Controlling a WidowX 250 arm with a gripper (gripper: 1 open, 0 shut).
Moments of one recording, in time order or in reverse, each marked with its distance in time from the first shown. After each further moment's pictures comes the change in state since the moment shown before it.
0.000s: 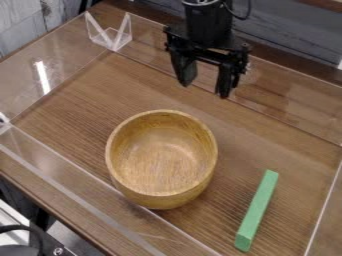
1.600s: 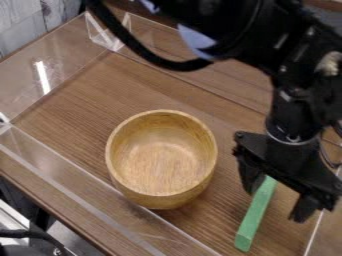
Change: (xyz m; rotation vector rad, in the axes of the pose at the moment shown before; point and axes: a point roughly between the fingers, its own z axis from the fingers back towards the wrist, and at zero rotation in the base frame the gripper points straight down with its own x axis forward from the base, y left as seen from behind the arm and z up) arm -0.060 -0.101 -0.047 0.011 -0.031 -0.072
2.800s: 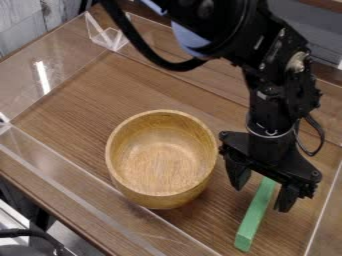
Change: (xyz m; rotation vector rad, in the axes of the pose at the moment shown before) arm 0.008 0.018 -0.019 -0.027 0.013 0.067
